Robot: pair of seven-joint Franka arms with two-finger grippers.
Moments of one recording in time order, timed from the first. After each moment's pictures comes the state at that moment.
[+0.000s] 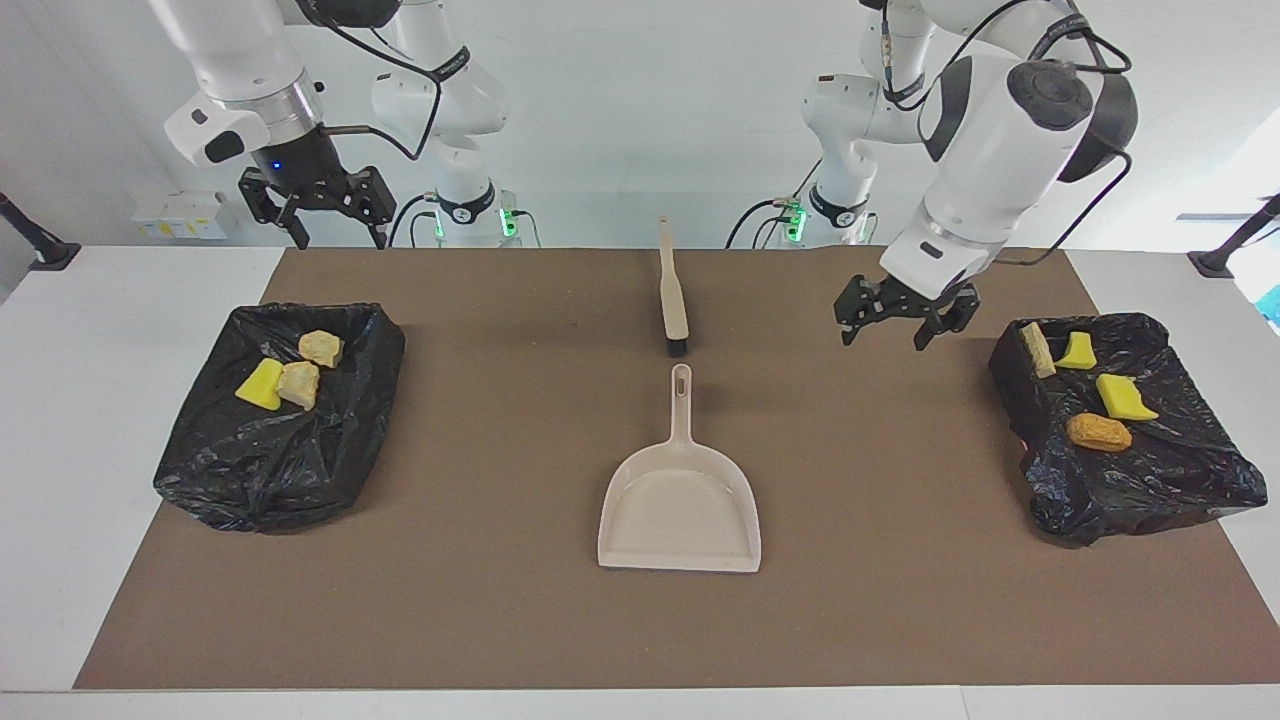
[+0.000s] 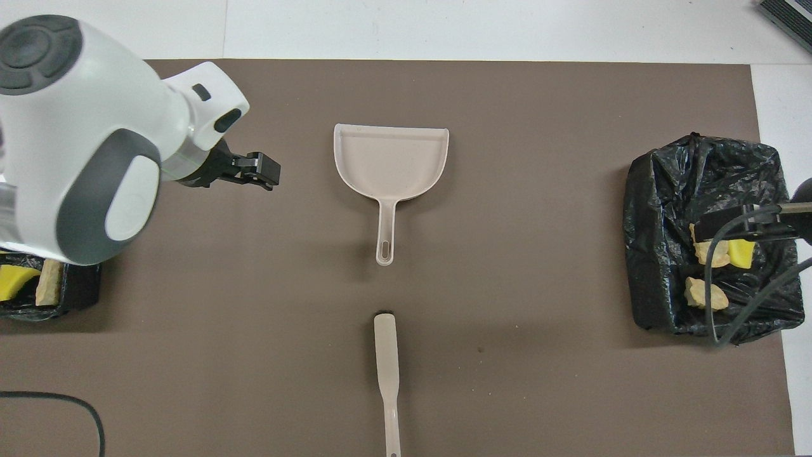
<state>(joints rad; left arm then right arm) -0.28 0.12 0.03 -1.52 -0.08 1.64 -0.13 -0.07 -0.08 0.08 -1.62 0.01 1.53 0.02</state>
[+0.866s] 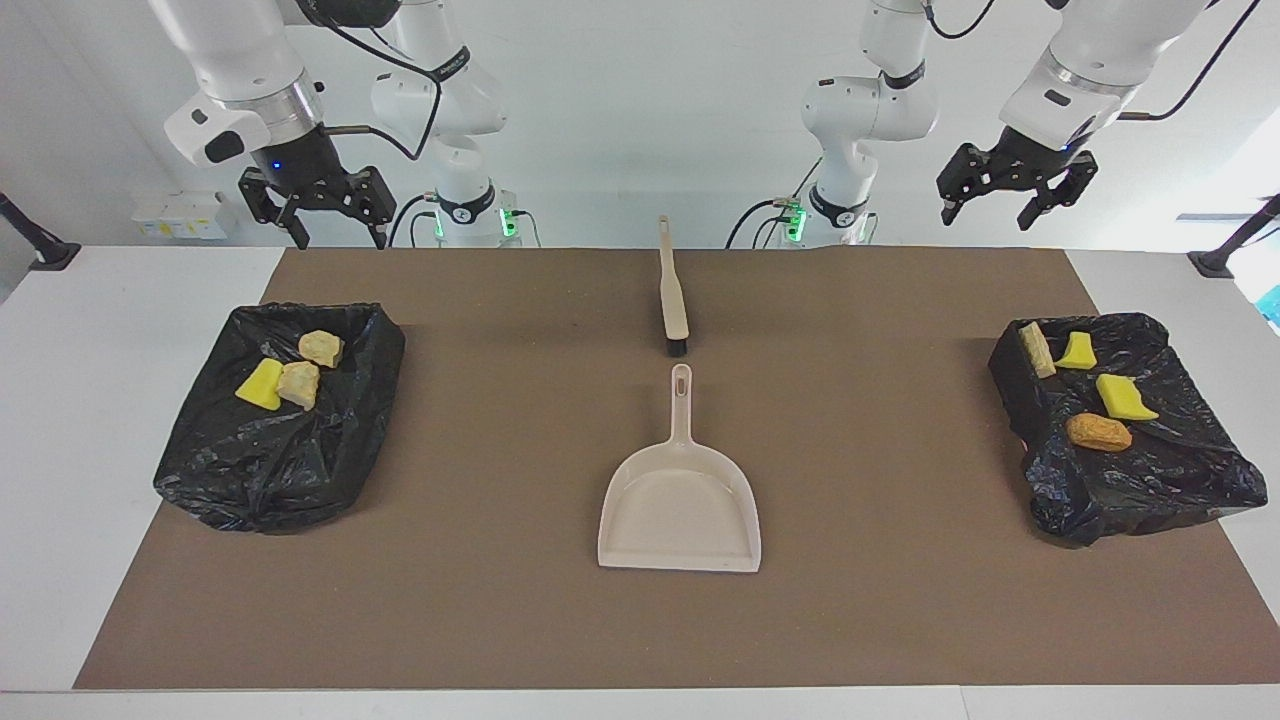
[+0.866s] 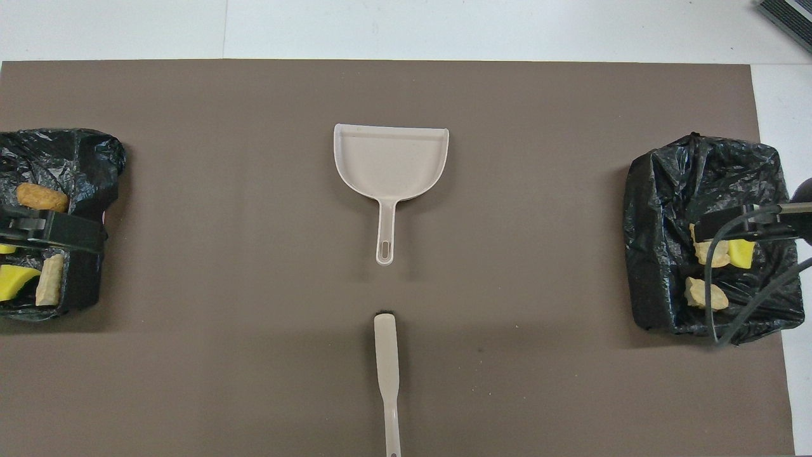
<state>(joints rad) -0.16 -0.10 0.03 -1.57 0.00 1.40 0.01 -0.07 -0.08 0.08 -1.62 0.01 1.53 0.02</state>
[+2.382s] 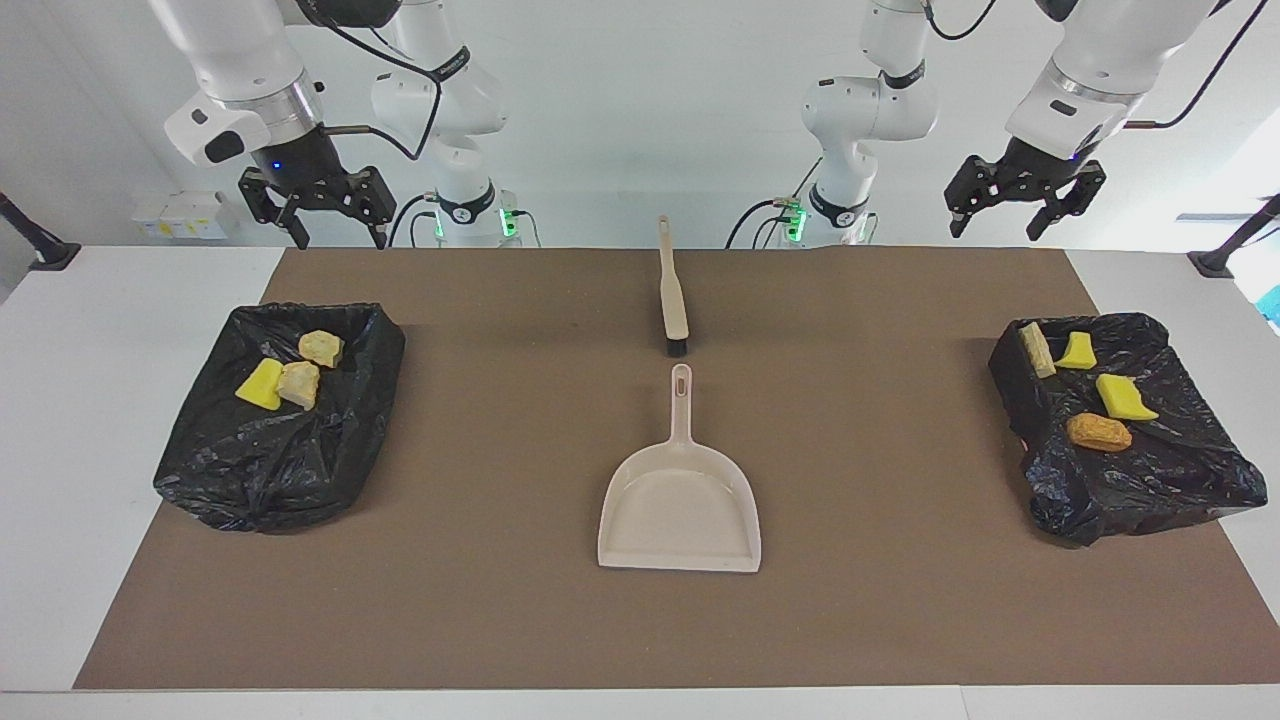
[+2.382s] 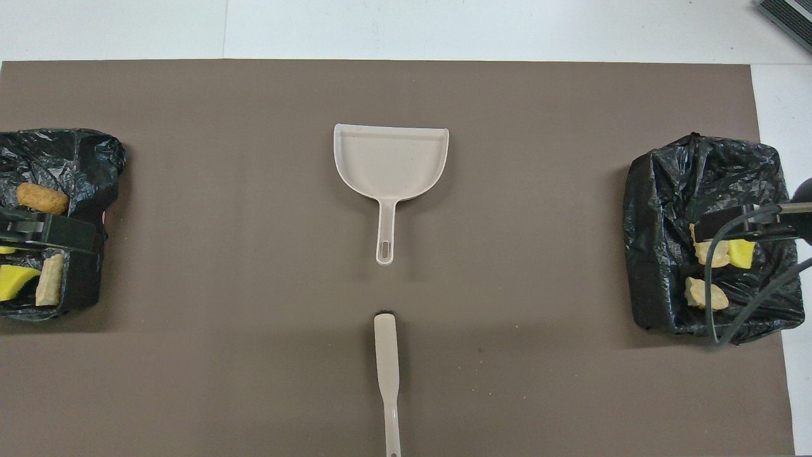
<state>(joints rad) -0.15 -0.09 0.04 -1.58 0.01 1.46 0.01 -0.07 -0.08 0.08 -1.62 0.01 1.53 0.02</state>
